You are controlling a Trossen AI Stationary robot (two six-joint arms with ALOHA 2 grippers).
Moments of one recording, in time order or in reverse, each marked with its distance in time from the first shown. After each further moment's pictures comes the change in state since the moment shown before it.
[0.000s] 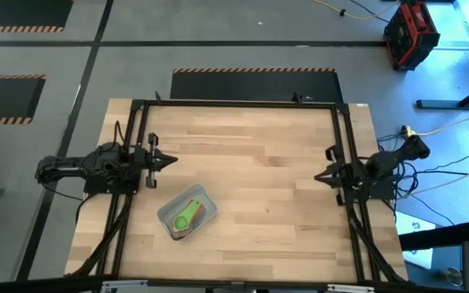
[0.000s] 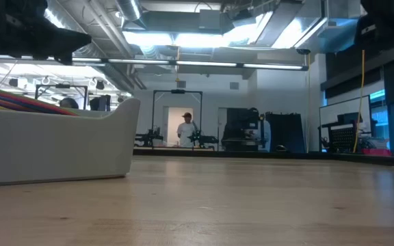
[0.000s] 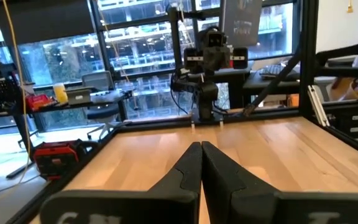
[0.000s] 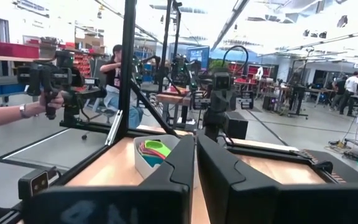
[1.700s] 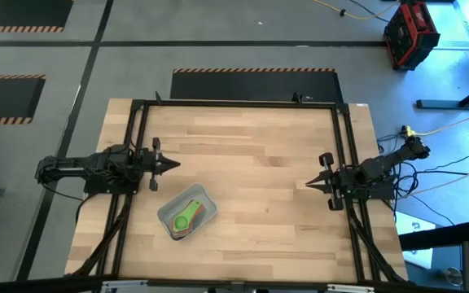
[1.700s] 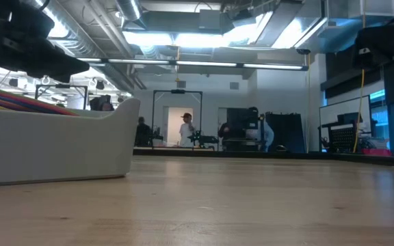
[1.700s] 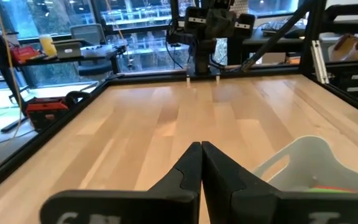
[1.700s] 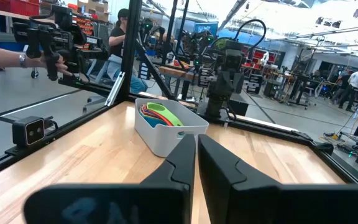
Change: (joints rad) left arm 0.000 0.000 -0.023 -0.173 0.000 -0.046; right arm -0.001 0.006 -0.137 0.032 0.001 -0.052
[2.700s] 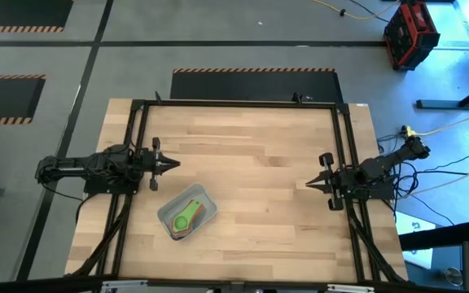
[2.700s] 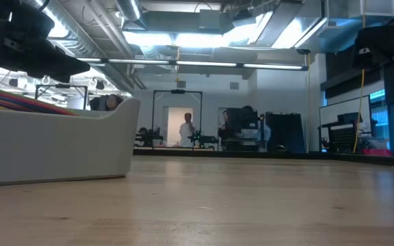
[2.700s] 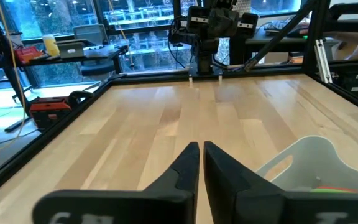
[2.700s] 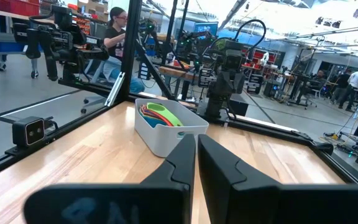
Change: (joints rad) left arm 0.000 0.000 0.000 -0.002 -0.016 0.002; right arm 0.000 0.000 0.000 0.000 0.000 0.000
